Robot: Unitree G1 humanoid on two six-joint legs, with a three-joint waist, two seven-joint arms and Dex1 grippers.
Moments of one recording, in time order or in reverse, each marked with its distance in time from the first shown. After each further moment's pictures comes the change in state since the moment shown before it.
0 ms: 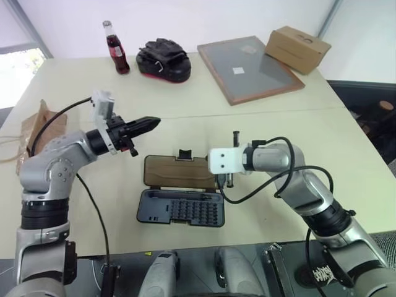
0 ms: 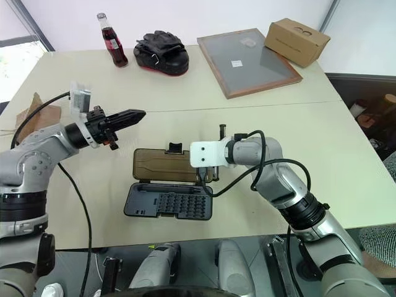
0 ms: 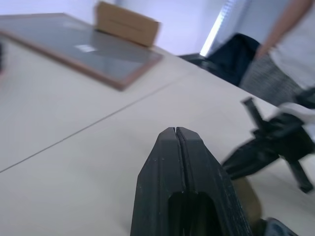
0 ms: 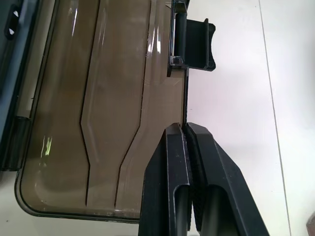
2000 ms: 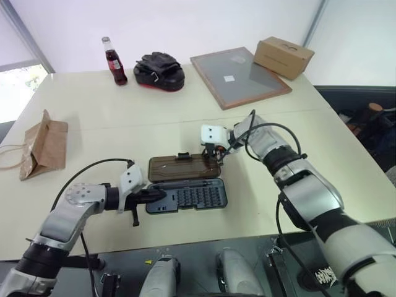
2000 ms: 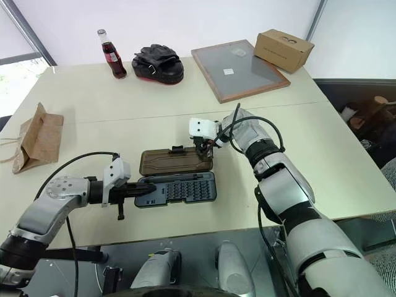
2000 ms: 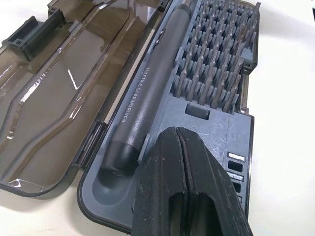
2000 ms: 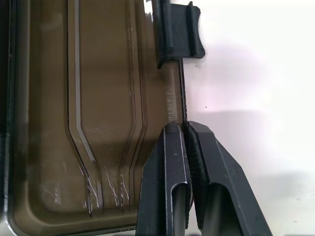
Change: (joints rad) left arm 0.434 0.120 -0.357 -0.146 0.361 -0.388 -0.209; right arm -0.491 0.260 0.026 1.215 0.047 -0.452 0.100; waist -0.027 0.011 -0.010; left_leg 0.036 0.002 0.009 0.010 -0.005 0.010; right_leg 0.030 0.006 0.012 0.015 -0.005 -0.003
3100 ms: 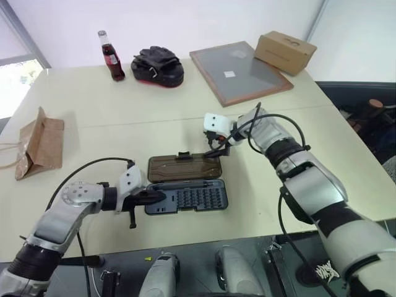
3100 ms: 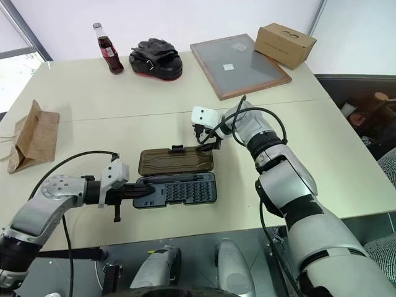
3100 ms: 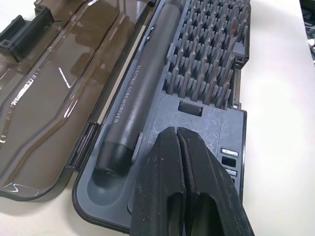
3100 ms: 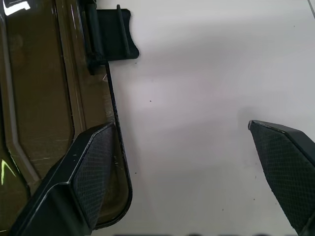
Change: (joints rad) left arm 0.025 0.054 -0.001 -0.069 -0.002 0.000 -0.008; right arm -0.119 0.021 0.000 0.205 0.144 0.086 -0.061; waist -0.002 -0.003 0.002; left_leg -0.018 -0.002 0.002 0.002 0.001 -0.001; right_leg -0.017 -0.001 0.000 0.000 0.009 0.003
